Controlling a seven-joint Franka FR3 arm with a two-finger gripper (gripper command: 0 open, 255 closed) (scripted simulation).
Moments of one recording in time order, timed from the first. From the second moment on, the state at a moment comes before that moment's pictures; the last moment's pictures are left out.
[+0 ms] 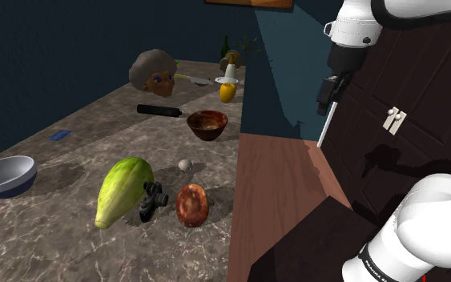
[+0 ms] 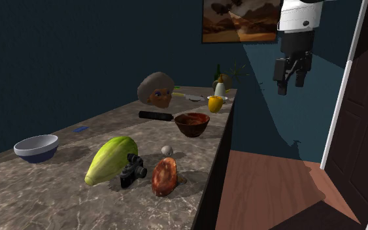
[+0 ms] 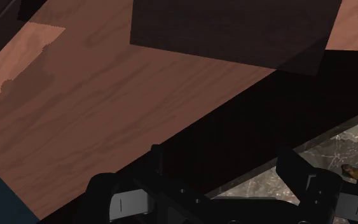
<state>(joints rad) 0.02 -0.83 0.07 -2.31 -0.11 1.52 -0.07</state>
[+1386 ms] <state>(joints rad) 0.08 -0.30 0.25 -2.25 -0.04 2.00 0.12</state>
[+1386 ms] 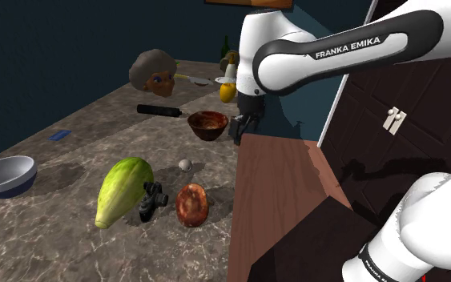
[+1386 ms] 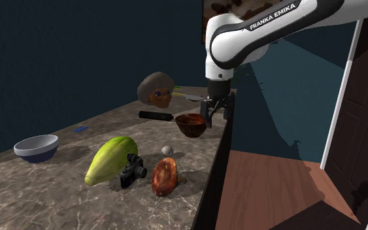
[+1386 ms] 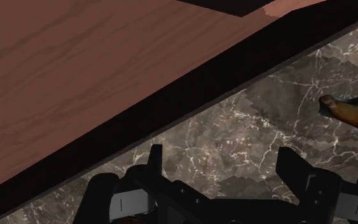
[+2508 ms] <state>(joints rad) 0.17 0.31 0.34 -1.84 -0.22 2.19 0.31</state>
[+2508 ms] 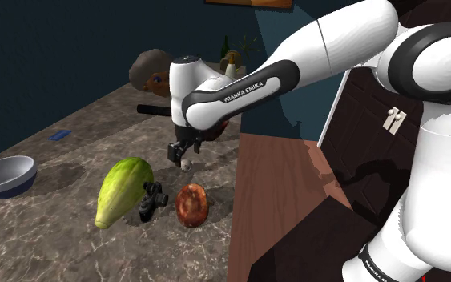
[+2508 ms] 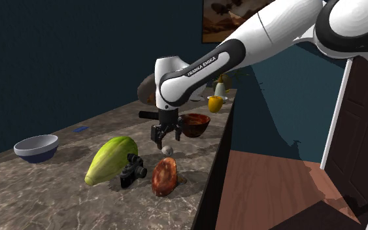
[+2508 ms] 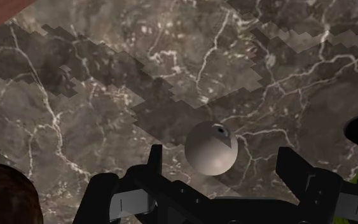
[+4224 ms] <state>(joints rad) 0.18 0.37 0.32 -1.84 -0.25 2.26 0.33</state>
